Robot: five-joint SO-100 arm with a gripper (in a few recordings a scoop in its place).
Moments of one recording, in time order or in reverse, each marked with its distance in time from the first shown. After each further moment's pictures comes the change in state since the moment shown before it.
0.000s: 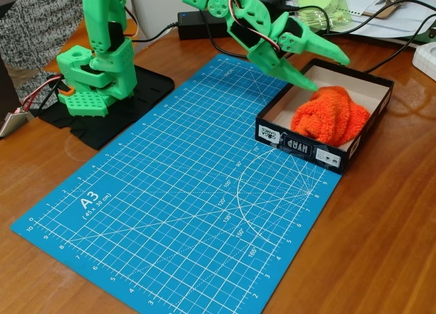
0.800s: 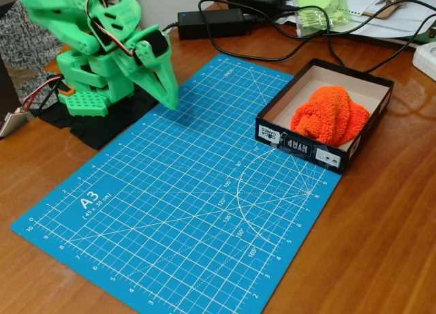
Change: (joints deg) arm 21.6 100.7 67.9 39.8 -15.9
